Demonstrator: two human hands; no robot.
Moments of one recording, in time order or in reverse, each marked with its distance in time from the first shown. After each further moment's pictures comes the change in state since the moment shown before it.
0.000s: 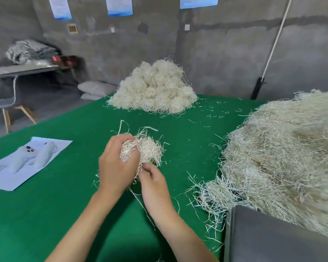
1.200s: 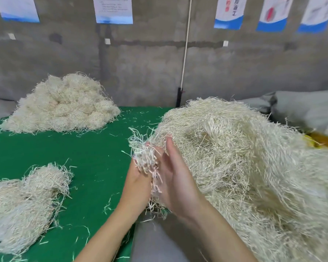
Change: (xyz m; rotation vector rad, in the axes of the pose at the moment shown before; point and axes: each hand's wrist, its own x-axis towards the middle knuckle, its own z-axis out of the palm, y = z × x) left_hand -0.074 0.215 0.146 -0.798 -0.663 -0.366; right_hand -0.082 -0.098 -0.227 0.236 0.064 -0.040
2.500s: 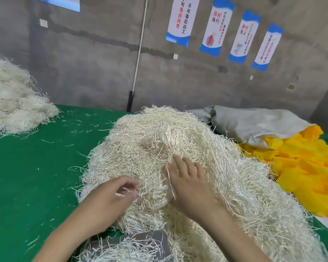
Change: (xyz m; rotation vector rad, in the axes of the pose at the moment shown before) left_hand 0.036 -0.022 -0.002 0.431 -0.588 -0.021; right_hand -0.019 -0.005 -0.141 -2.045 0.403 0.052
